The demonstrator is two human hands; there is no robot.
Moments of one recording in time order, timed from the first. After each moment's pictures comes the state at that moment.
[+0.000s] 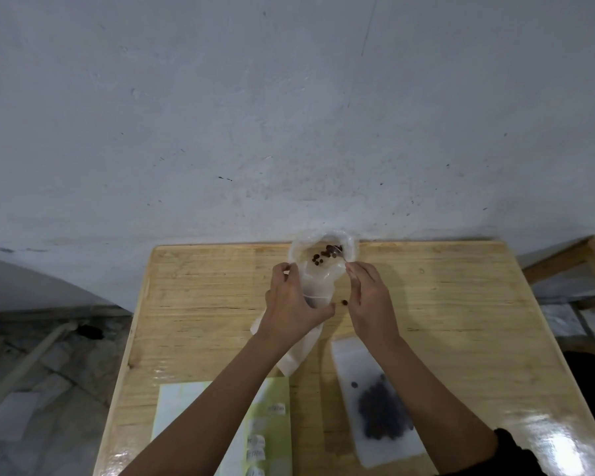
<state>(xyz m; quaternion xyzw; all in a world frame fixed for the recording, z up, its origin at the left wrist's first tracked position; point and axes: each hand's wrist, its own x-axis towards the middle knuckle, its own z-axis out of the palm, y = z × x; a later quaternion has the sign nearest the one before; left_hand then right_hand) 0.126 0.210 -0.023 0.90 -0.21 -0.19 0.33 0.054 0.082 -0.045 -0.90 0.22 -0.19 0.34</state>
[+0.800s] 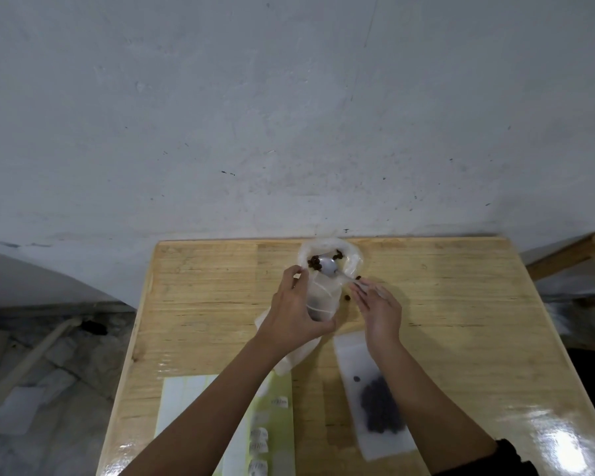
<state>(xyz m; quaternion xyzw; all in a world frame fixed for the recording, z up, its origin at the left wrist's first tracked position) 0.117 0.225 -0.027 0.86 -0.30 -0.23 0.34 0.050 0.089 -0.056 -0.38 0.48 -0.23 0.76</state>
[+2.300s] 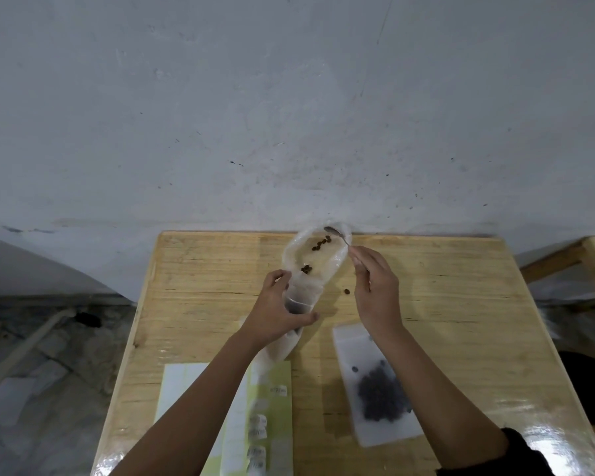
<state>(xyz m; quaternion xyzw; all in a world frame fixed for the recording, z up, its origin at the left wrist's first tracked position) 0.127 0.256 -0.055 0.84 -0.21 -0.28 0.42 0.050 0.092 -0.024 -0.86 0.20 -0.24 0.41</state>
